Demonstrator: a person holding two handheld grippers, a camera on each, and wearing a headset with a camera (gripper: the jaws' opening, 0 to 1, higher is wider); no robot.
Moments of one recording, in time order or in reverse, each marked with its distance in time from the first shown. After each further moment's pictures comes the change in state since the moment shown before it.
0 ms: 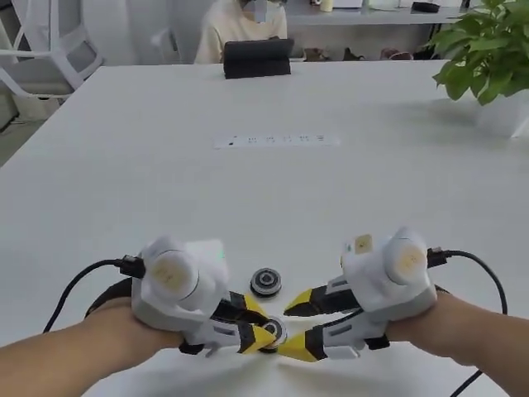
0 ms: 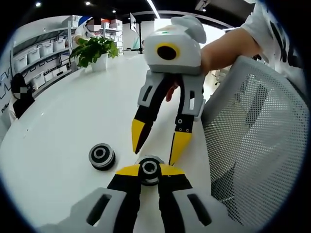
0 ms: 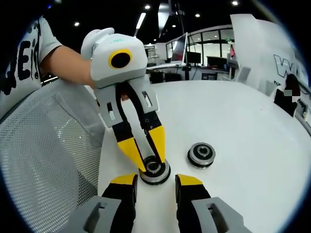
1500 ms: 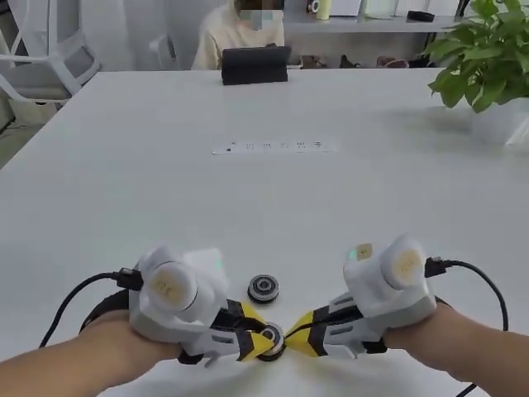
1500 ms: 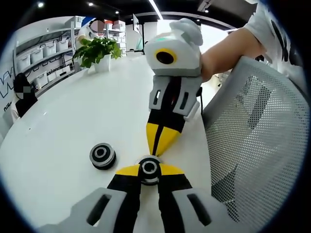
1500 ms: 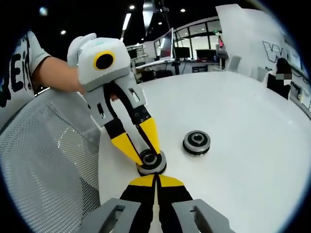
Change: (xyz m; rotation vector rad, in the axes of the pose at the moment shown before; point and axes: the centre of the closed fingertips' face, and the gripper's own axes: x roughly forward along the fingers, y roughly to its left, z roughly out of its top) left arm 0.000 0.000 0.000 -0.009 -0.011 0.028; right arm -0.007 -0.004 -0.011 0.144 -0.001 -0.029
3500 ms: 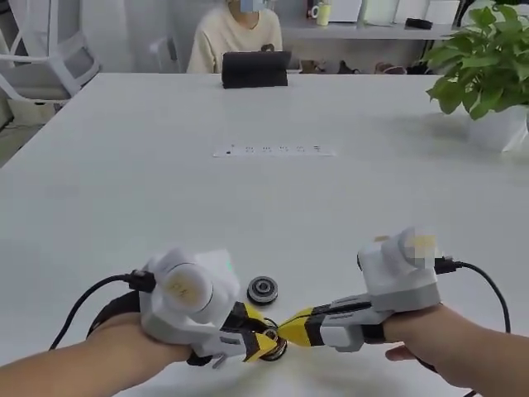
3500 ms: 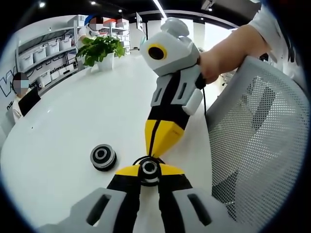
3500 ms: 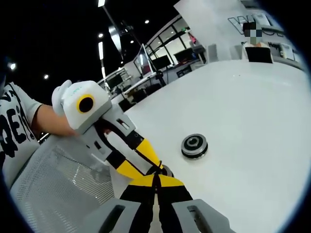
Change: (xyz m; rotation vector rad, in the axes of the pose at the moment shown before) left arm 0.002 -0.001 0.003 -0.007 0.016 0.038; right arm -0.005 0.004 0.020 0.293 -0.137 0.056
